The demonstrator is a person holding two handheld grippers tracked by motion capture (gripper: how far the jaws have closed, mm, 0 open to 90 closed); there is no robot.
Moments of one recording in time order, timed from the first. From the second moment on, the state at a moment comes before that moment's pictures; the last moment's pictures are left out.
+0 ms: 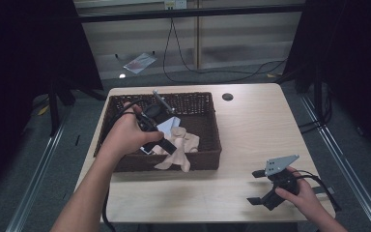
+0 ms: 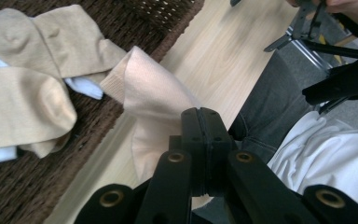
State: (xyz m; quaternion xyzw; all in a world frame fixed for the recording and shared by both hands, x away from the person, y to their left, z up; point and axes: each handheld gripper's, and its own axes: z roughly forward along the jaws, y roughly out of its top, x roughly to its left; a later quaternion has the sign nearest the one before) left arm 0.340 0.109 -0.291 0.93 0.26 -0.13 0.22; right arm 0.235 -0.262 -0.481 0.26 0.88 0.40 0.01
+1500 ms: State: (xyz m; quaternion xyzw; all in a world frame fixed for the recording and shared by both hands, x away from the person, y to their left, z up) left arm 0.390 0.114 -0.358 0.90 0.35 -0.06 0.25; right arm 0.235 -0.262 -0.480 0.26 0.88 0.40 0.01
